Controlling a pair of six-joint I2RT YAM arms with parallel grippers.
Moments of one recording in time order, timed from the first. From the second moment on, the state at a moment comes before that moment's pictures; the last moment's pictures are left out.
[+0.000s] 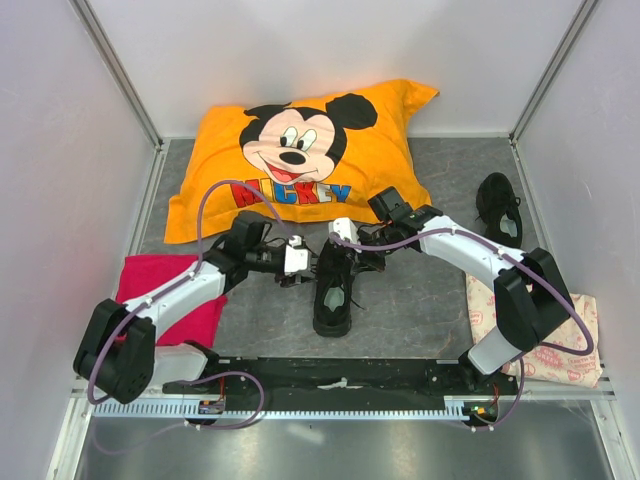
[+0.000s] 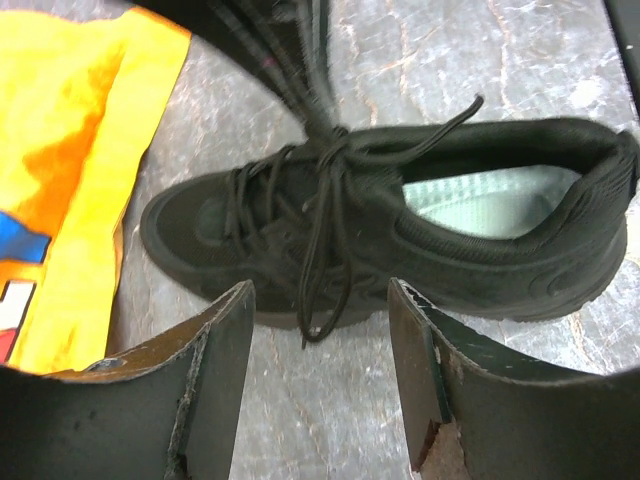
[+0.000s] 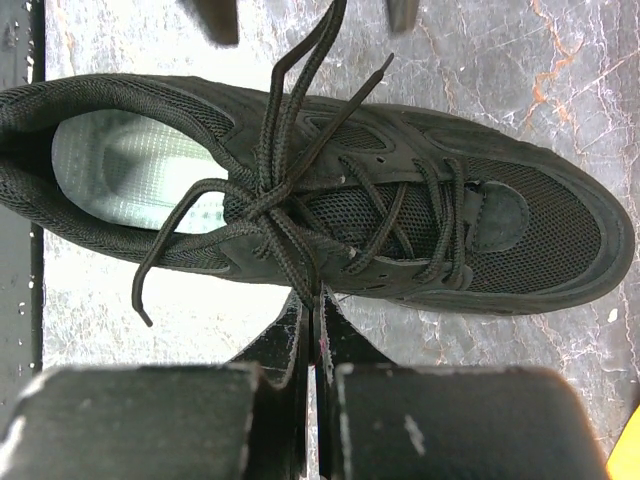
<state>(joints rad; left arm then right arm) -0.48 1.25 0.66 -0.06 0.90 0.89 0.59 1.59 1.12 -0.62 -0.68 -0.83</state>
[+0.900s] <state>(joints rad) -0.57 1.29 0.70 -0.05 0.80 0.94 0.60 1.54 1.12 -0.61 -0.61 -0.81</state>
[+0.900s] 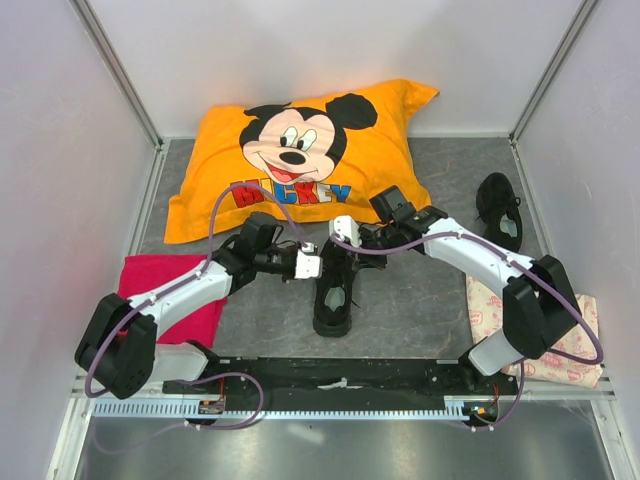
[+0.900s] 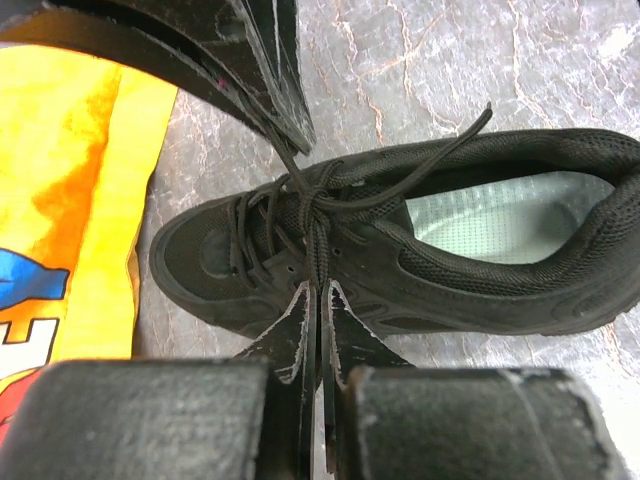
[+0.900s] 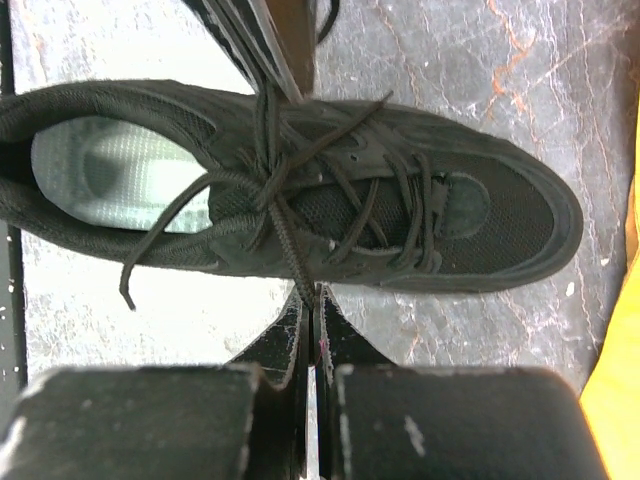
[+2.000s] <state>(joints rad) -0.57 1.23 0.63 -0.05 0.73 0.95 0.58 1.49 1.02 -0.59 -0.58 -0.87</state>
